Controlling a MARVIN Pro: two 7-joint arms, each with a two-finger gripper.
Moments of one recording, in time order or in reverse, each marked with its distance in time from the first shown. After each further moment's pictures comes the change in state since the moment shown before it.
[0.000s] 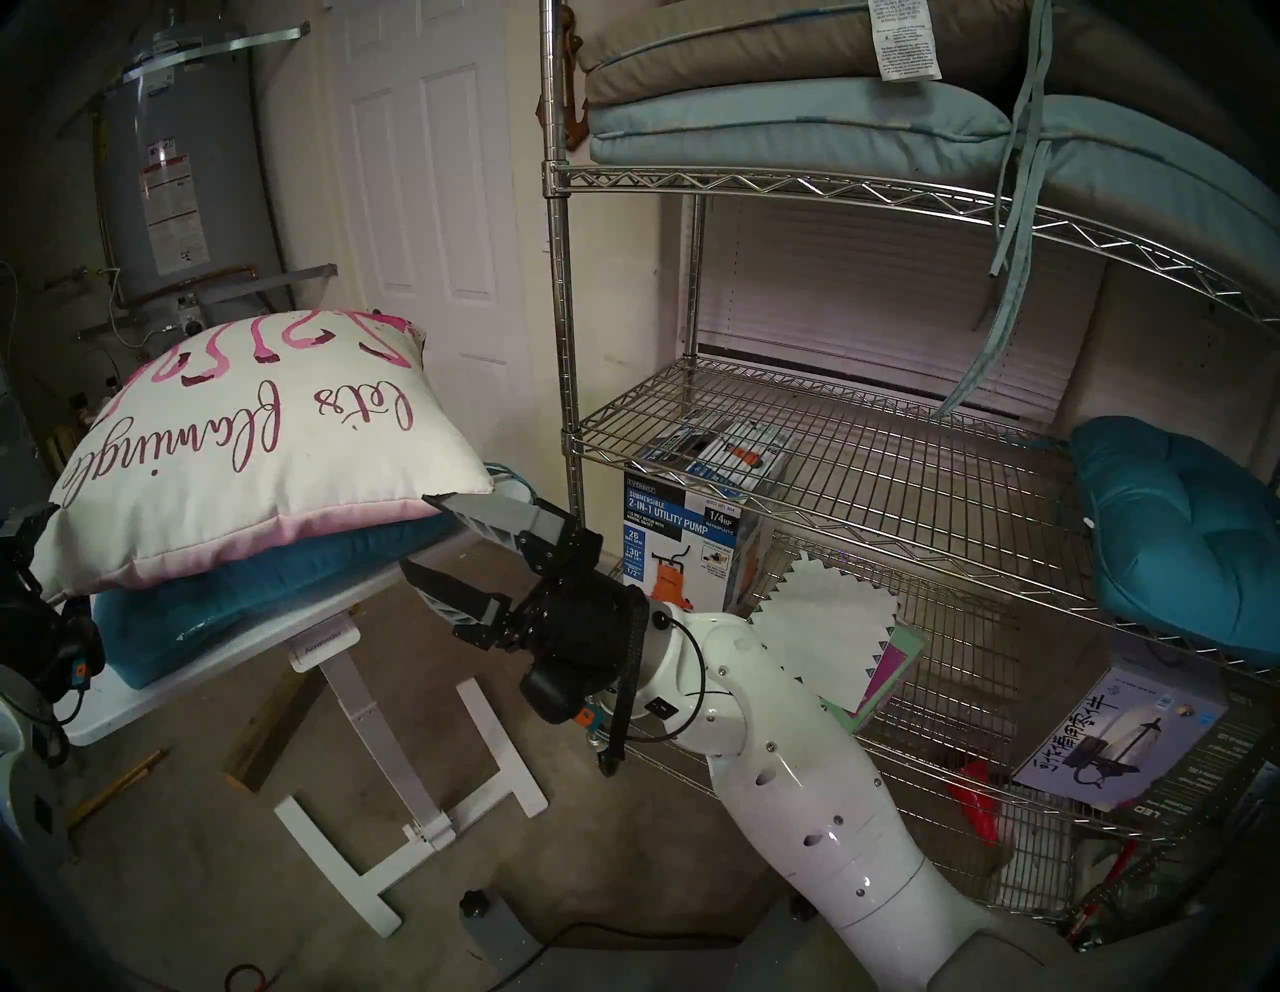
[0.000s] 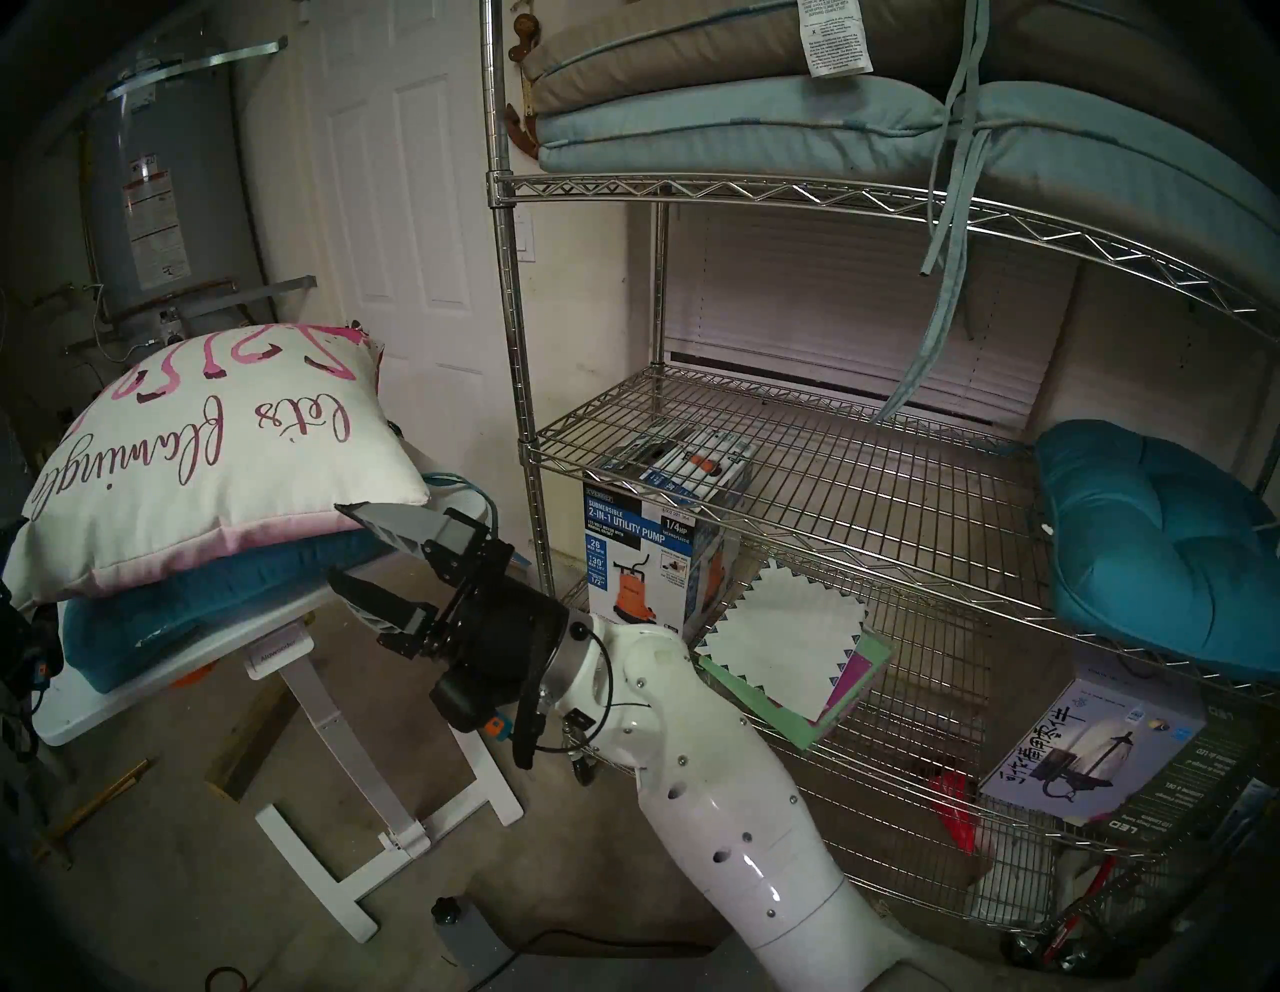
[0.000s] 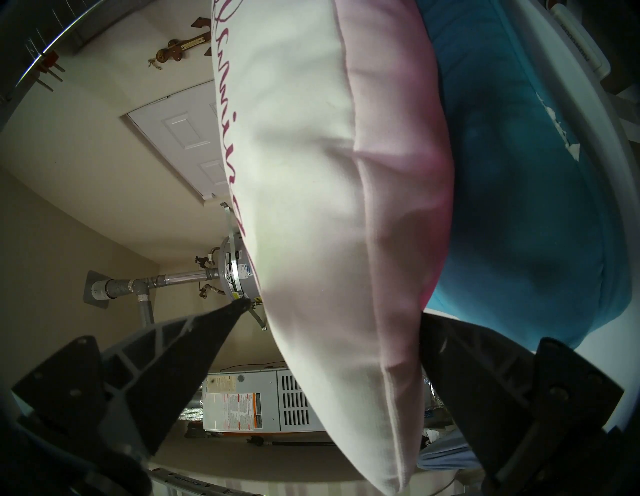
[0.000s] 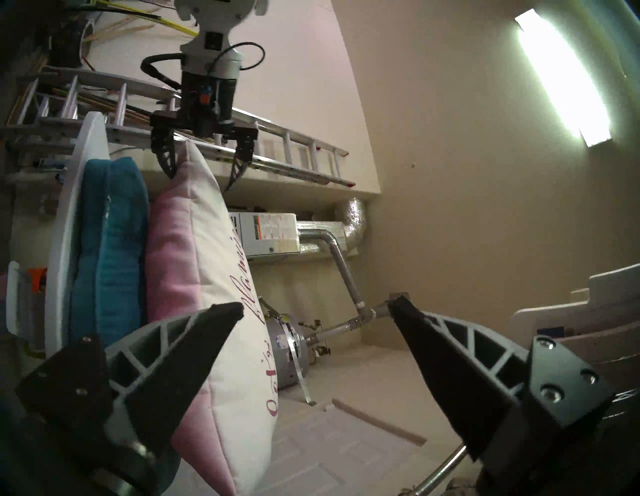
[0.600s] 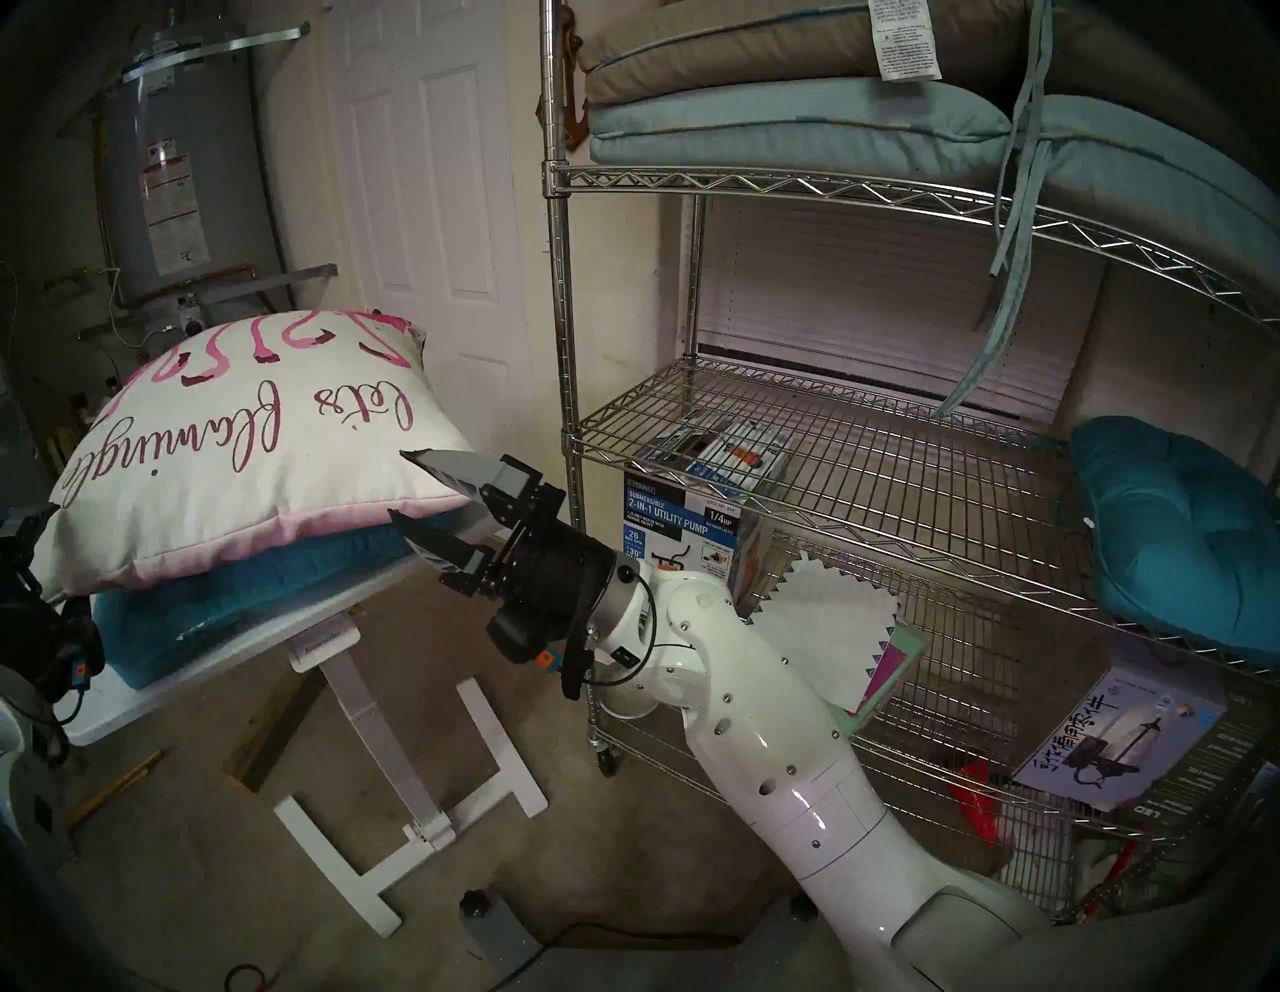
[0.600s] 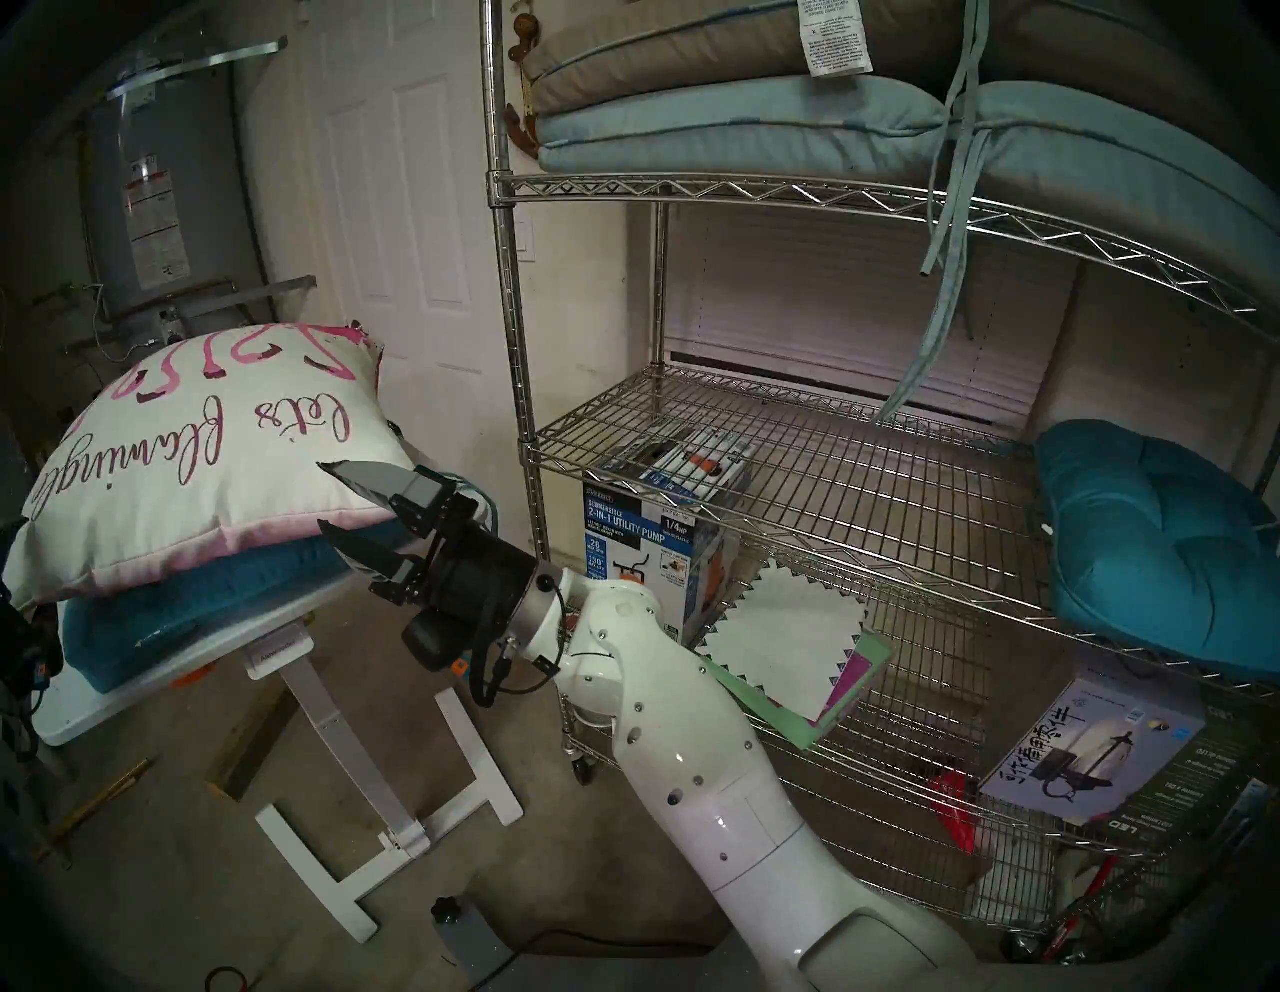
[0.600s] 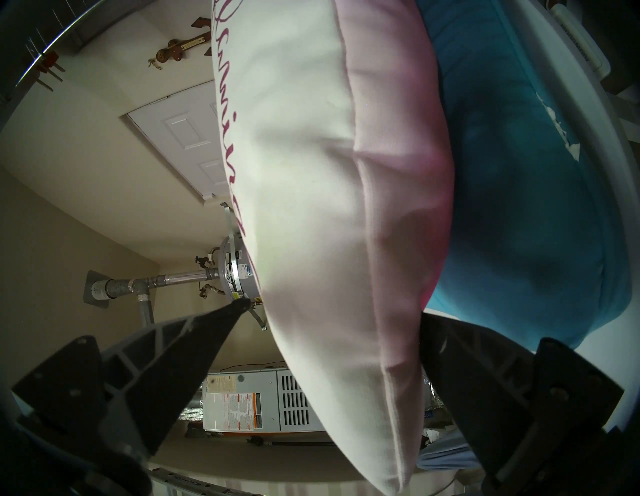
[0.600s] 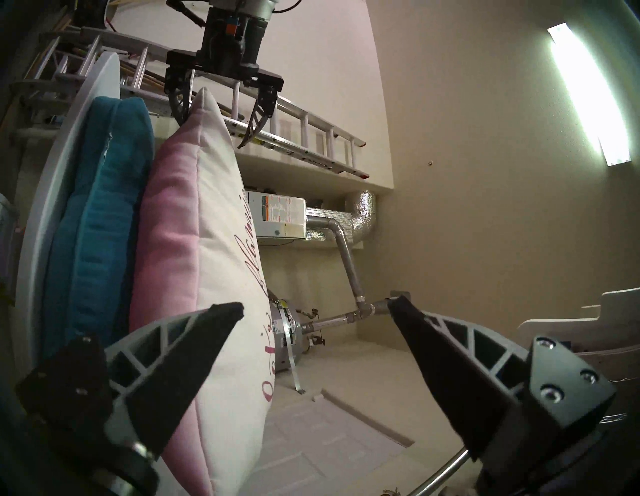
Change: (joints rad) left arm -0.012 -0.008 -0.002 0.000 0.006 -0.012 -0.008; right arm 0.100 -0.088 -0.005 0.110 -0.090 0.082 -0.008
